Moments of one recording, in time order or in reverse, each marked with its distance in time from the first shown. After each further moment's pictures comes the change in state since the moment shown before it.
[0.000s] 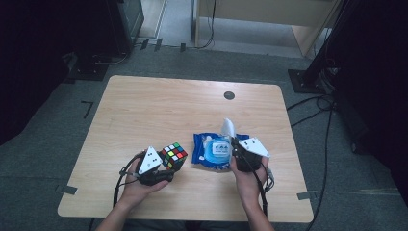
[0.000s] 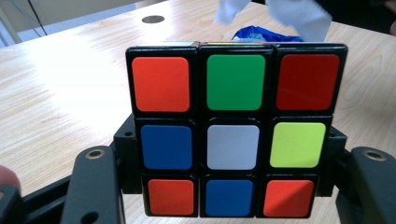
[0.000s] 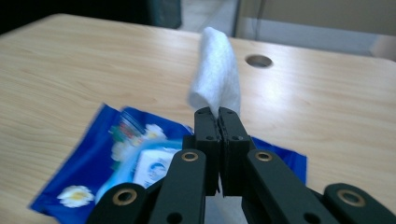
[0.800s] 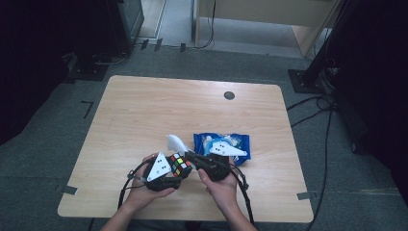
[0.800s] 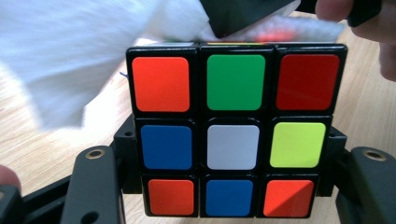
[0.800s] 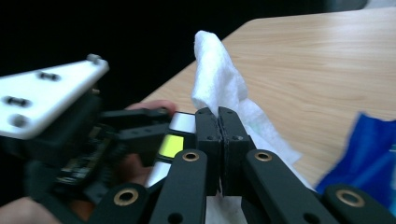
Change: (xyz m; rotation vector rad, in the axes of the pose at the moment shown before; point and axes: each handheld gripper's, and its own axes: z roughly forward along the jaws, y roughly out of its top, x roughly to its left) left arm -0.024 0.000 0.009 0.005 -0.079 0.081; right arm 0.079 0.003 0.004 0.045 0.683 0.153
